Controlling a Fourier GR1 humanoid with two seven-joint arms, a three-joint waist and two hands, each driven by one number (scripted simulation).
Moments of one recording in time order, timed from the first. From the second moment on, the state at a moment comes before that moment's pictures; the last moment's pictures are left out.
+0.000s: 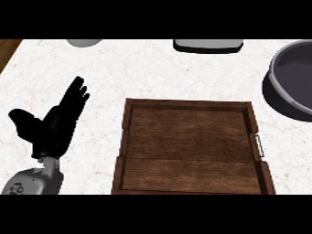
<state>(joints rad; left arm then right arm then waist) -0.14 0.17 -0.12 -1.67 0.13 0.16 0.30 -0.77 -1.12 -0.21 -0.69 0.34 0.32 -0.41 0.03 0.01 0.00</state>
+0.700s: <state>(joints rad) -0.16 0.15 -0.12 -1.69 0.12 0.16 0.33 -0.93 -0.93 -0.14 -0.39 0.45 0.34 -0.38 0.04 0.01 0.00</state>
